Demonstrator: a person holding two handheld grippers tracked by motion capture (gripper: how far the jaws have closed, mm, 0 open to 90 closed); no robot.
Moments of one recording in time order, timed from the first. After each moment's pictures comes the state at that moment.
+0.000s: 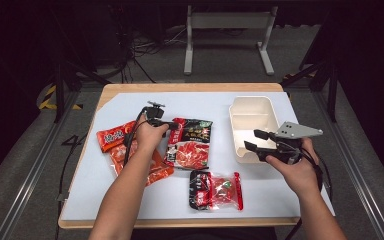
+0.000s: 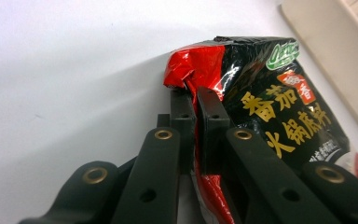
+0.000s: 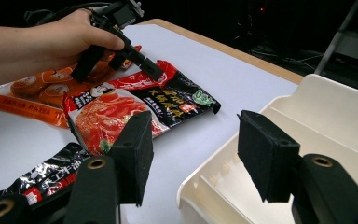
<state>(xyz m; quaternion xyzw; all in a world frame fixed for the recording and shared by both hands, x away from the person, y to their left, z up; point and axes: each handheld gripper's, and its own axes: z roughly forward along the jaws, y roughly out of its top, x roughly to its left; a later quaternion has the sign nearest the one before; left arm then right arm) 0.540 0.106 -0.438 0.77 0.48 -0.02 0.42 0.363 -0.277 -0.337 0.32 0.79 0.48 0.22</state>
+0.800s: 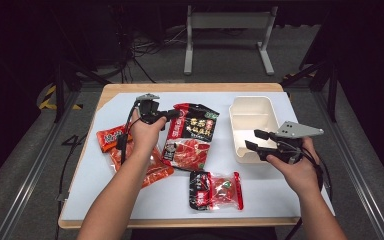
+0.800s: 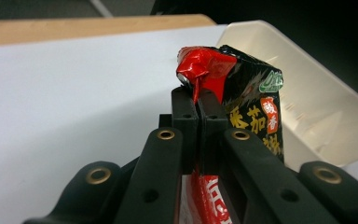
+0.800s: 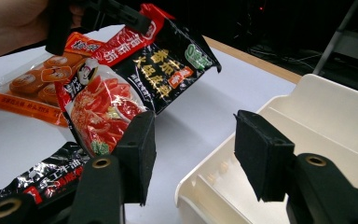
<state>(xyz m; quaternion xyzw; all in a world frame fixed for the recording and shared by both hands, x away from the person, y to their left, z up) 0.494 0.110 -0.368 0.74 0.40 0.04 0.54 0.363 -0.278 -0.334 0.32 0.79 0.48 0.22</state>
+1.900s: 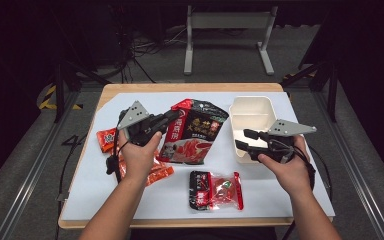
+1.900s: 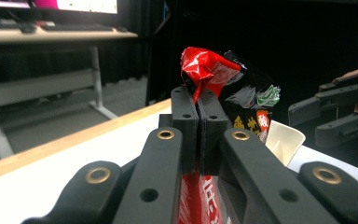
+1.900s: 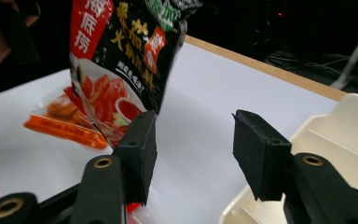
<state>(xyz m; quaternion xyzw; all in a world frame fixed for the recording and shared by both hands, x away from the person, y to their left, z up) 0.389 0.114 -0.319 0.69 0.28 0.19 0.64 0.360 -0.251 -0.322 0.31 0.78 0.51 0.18</state>
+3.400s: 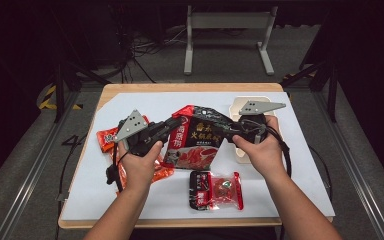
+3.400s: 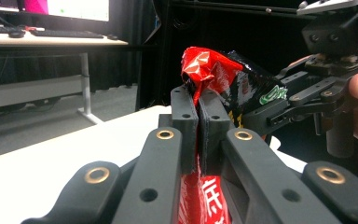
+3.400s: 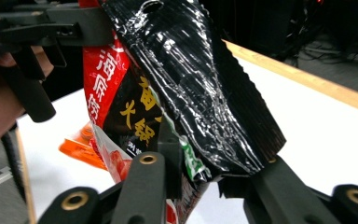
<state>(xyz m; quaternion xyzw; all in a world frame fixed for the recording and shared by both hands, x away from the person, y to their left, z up) 0.372 0.109 -0.321 0.68 0.27 0.17 0.66 0.388 -0.190 -0.290 0.29 0.80 0.50 0.14</state>
